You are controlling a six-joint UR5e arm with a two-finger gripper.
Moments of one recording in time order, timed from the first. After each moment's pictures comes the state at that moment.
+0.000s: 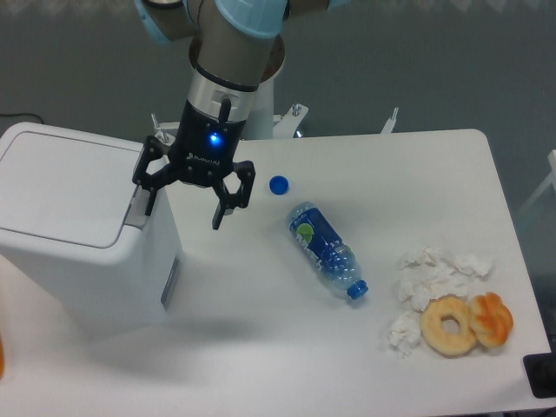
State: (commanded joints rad) arm 2.37 -1.63 -1.72 -0.96 1.06 0.21
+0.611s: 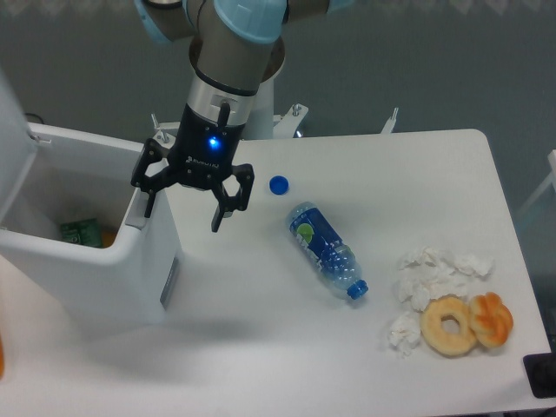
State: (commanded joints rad) arm 2.37 -1.63 -1.72 -0.96 1.06 0.21
